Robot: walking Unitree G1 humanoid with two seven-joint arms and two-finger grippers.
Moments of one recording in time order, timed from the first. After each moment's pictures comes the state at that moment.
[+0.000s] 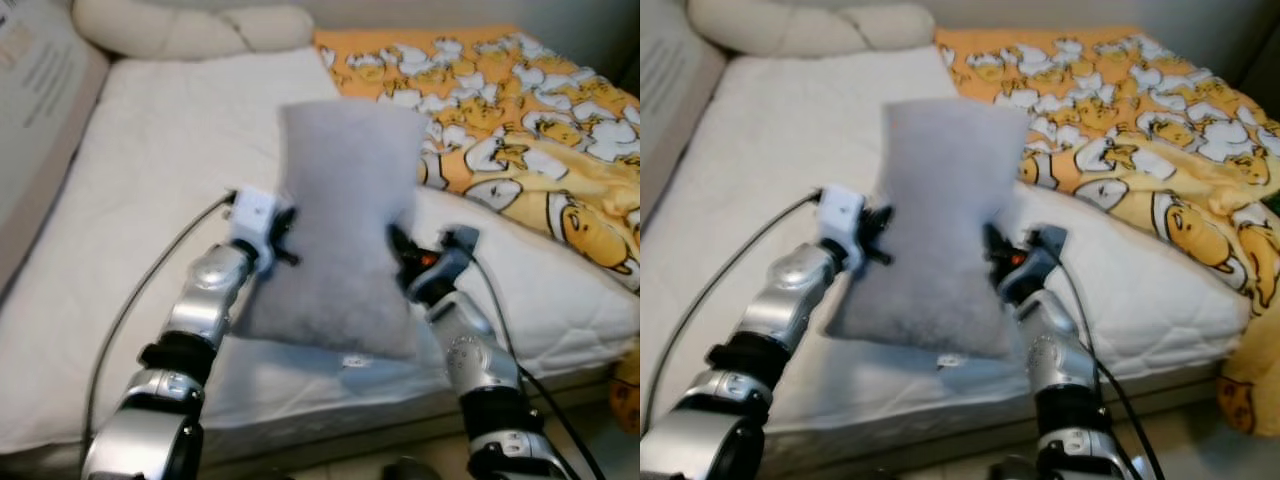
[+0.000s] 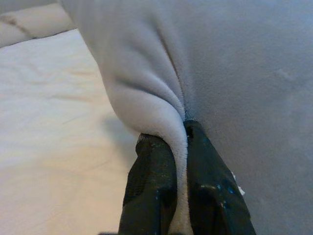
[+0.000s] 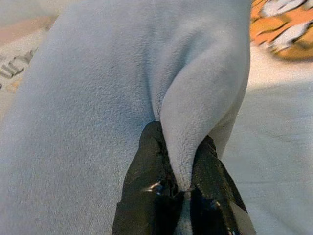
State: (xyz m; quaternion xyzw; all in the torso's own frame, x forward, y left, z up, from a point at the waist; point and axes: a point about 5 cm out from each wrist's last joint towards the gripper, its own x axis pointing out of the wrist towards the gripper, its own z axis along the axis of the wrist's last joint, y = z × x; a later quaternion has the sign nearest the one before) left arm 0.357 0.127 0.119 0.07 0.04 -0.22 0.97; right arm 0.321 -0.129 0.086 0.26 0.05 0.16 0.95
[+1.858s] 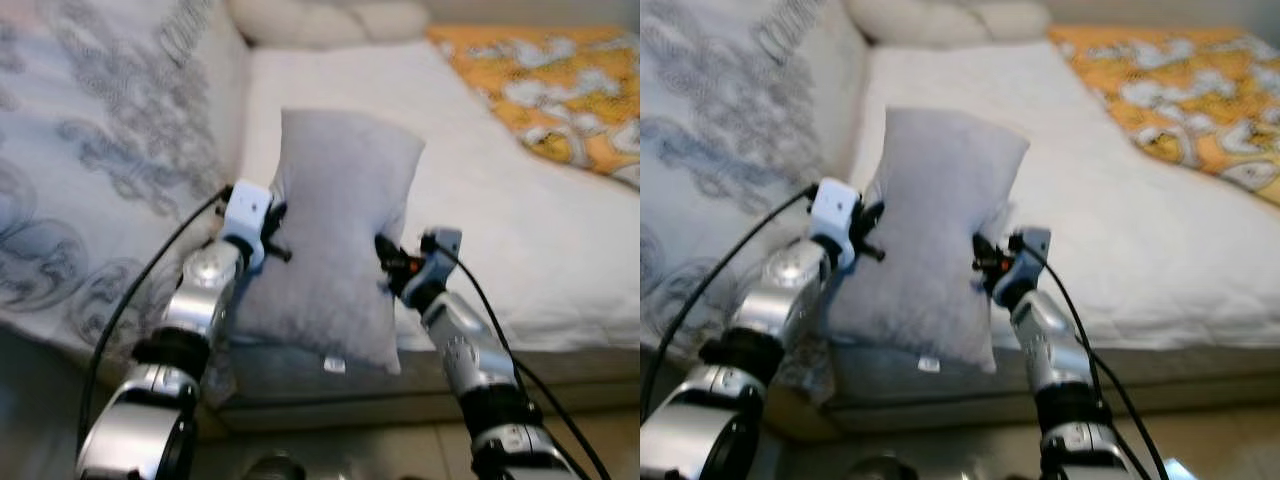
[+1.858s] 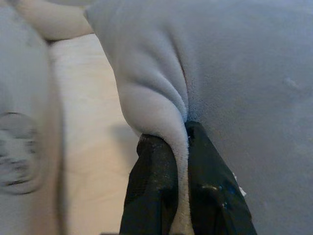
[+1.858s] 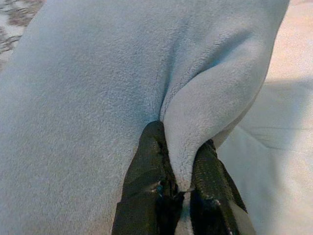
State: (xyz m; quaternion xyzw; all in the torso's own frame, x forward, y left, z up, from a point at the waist) left arm 0.361 0.139 0.121 0.10 0.05 -0.19 0.98; right arm 0.321 -0.121 0.075 0.20 0.09 0.19 0.96
